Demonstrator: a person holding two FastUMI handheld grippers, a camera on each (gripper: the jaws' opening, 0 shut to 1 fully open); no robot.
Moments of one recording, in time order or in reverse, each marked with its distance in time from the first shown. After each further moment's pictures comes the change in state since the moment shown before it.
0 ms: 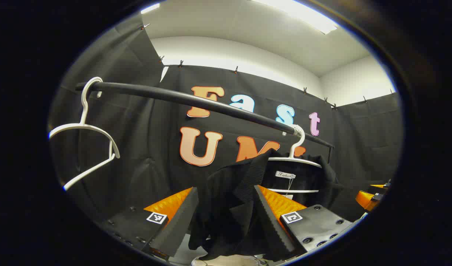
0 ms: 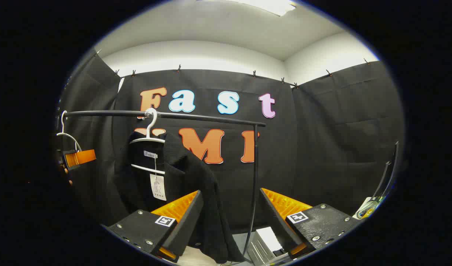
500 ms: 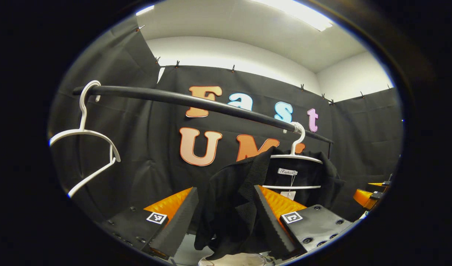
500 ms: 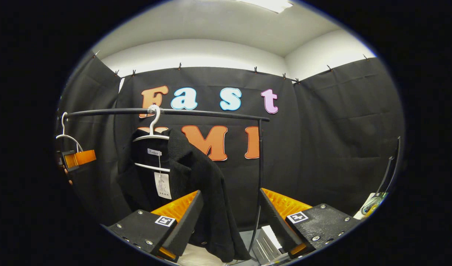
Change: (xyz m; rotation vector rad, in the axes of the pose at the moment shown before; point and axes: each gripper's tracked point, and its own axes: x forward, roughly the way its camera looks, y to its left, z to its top) left arm -0.004 0.000 0.000 0.042 0.009 -0.015; right arm 0.004 0.014 -0.007 0.031 0.024 0.026
